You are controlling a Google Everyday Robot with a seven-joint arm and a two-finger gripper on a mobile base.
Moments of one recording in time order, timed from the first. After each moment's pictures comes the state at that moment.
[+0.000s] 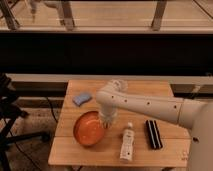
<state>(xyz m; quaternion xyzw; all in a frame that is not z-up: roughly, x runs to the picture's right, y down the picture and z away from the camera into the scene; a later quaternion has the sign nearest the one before) 0.011 0.191 0.777 -0.27 -0.28 -0.62 0.68</state>
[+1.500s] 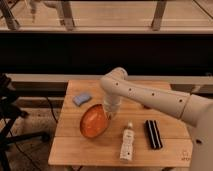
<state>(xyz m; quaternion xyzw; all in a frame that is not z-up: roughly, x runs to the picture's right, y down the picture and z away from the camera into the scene) 0.028 0.142 0.763 -0.26 -0.28 -0.63 0.67</state>
